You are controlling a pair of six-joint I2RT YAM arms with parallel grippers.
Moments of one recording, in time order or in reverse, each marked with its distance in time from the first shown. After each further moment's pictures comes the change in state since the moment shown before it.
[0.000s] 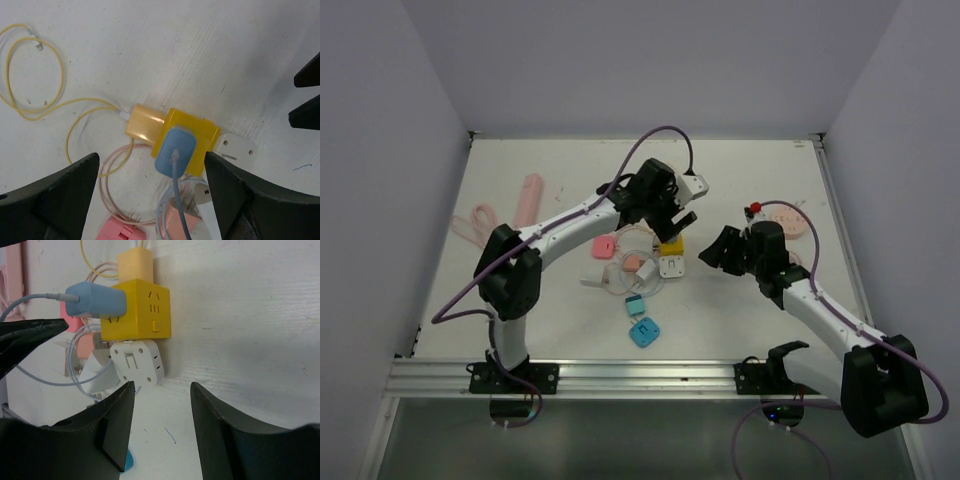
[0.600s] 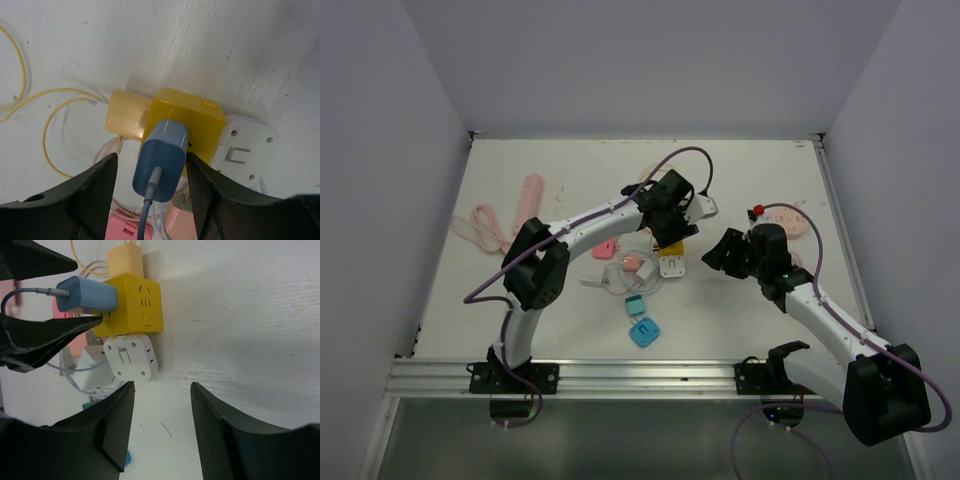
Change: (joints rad) left arm -0.054 0.191 0.163 -0.197 -0.088 0.130; right arm 0.000 -0.055 -0.010 -0.068 0.036 0.007
